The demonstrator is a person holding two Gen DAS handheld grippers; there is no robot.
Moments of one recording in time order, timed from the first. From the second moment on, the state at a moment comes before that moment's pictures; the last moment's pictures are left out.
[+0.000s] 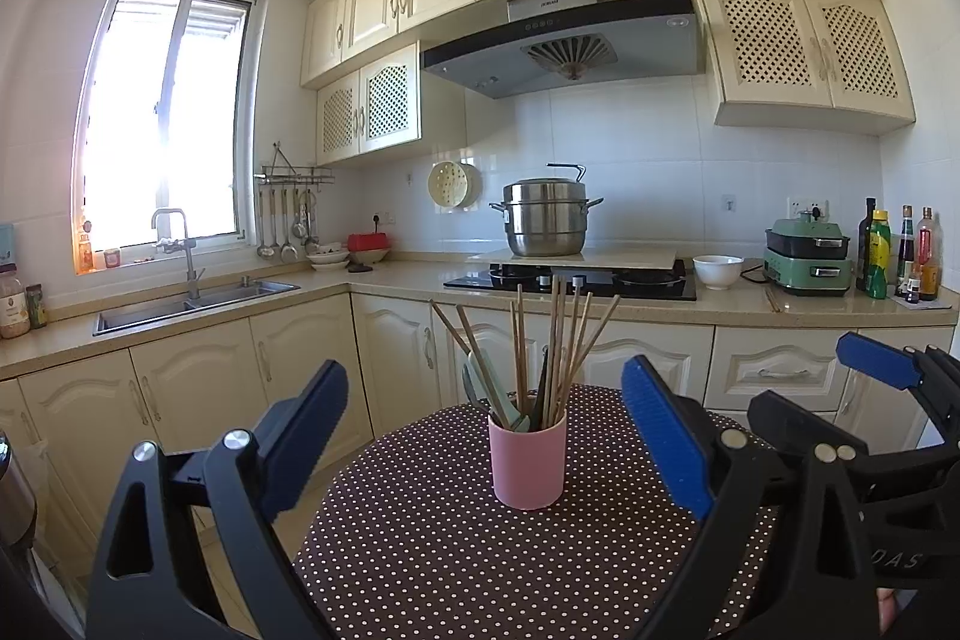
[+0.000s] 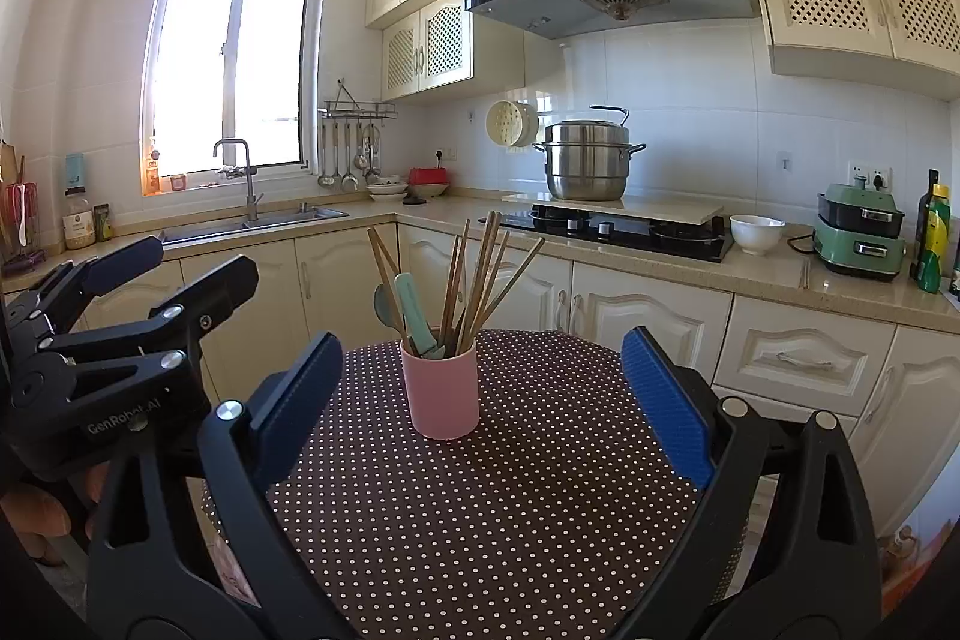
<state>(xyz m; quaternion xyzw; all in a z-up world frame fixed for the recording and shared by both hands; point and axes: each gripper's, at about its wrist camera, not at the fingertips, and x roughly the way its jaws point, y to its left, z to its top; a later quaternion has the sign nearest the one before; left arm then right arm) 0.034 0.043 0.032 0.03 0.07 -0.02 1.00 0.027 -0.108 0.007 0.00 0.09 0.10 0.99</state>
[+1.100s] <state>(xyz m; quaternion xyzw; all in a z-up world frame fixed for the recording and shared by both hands) 0.137 0.032 -0.006 0.04 0.15 0.00 0.99 0.119 -0.120 -0.030 0.03 0.16 0.11 0.98</state>
